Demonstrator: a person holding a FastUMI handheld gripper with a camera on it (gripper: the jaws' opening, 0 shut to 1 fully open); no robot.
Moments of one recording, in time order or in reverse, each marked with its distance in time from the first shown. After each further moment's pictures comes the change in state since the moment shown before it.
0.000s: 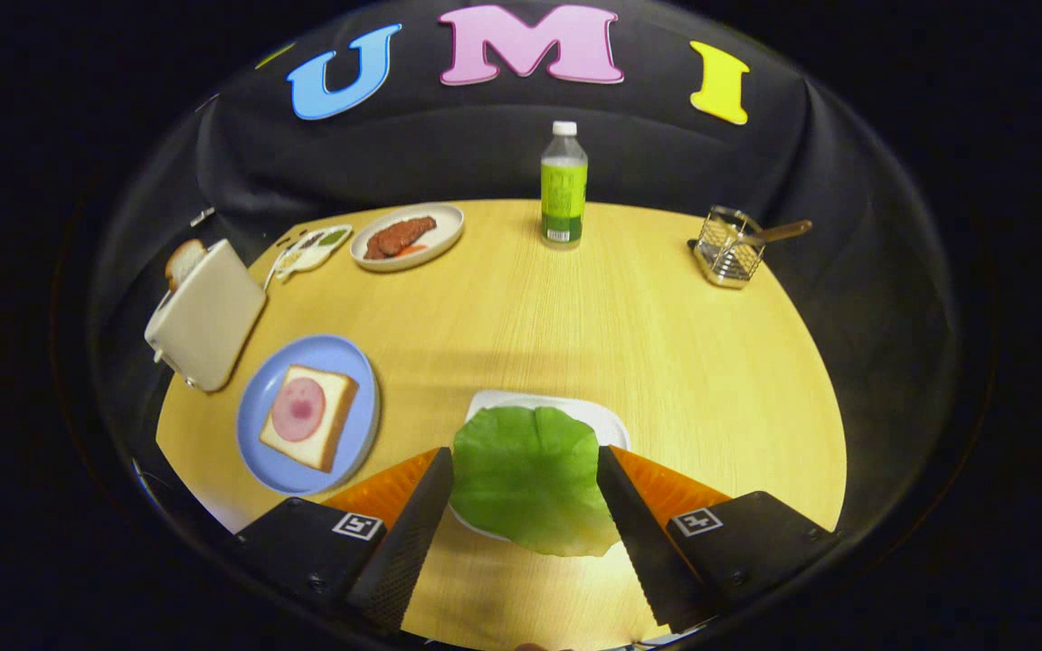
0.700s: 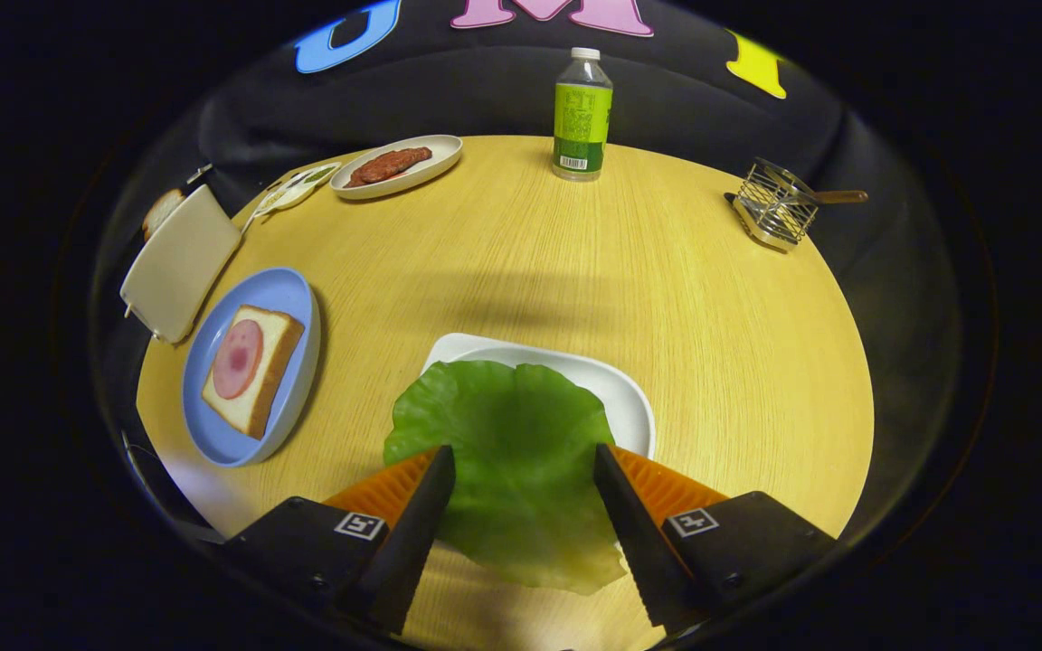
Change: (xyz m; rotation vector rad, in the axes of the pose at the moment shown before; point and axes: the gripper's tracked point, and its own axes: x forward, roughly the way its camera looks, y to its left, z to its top) arm 0.052 -0.014 -0.029 -0.060 0.124 0.023
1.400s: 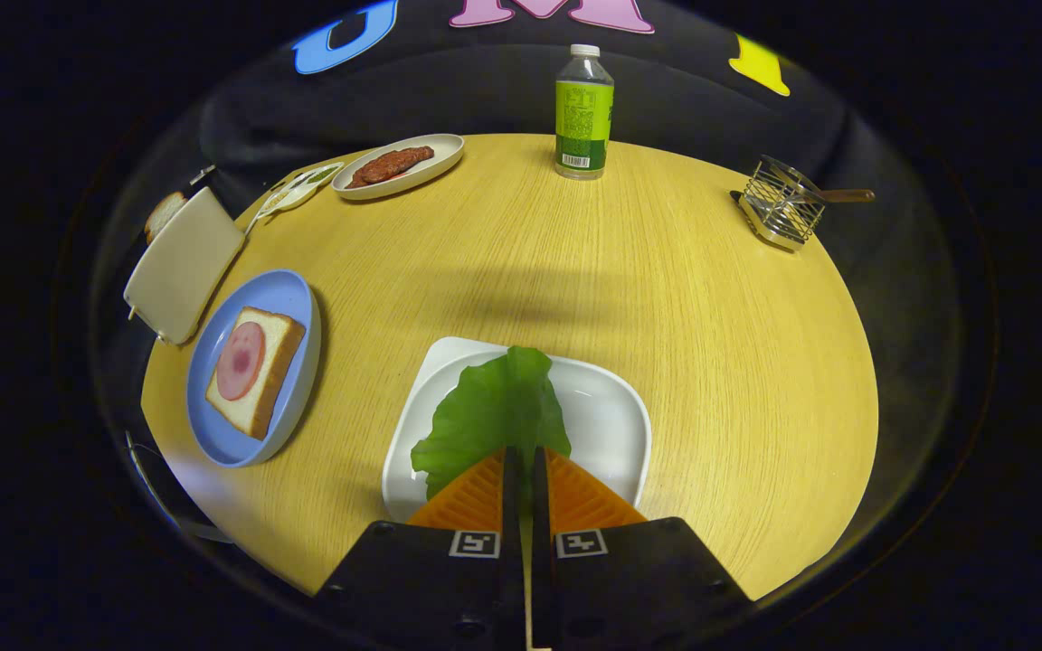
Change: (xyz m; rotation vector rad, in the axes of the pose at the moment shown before) arm 0.002 -0.002 0.004 0.009 0.029 0.049
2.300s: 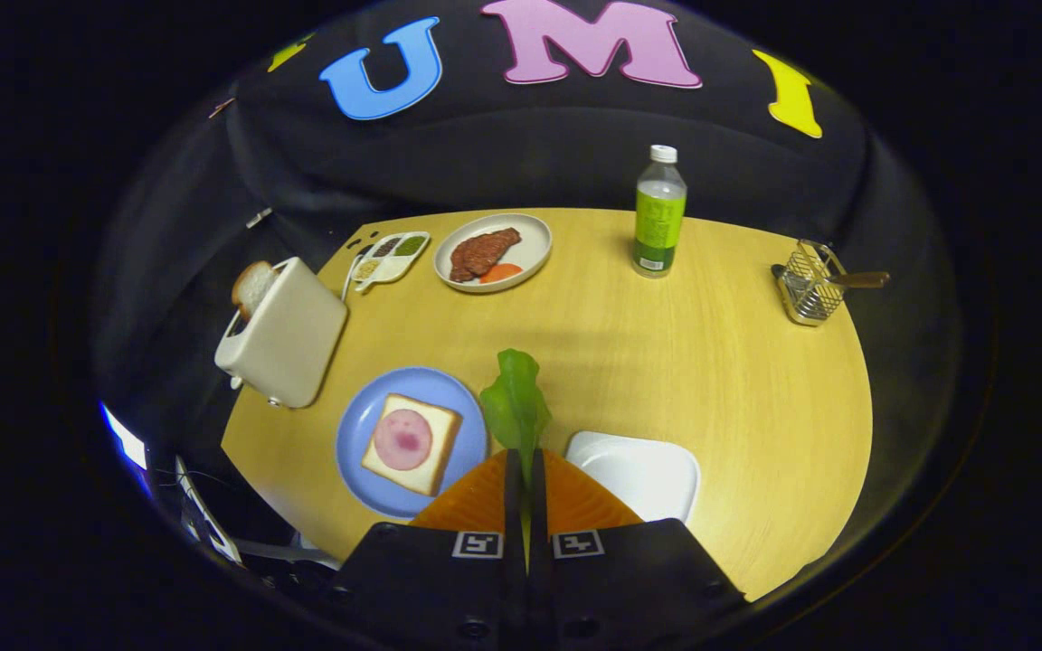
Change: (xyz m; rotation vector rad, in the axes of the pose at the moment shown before) arm -0.100 0.111 0.098 0.002 -0.121 0.166
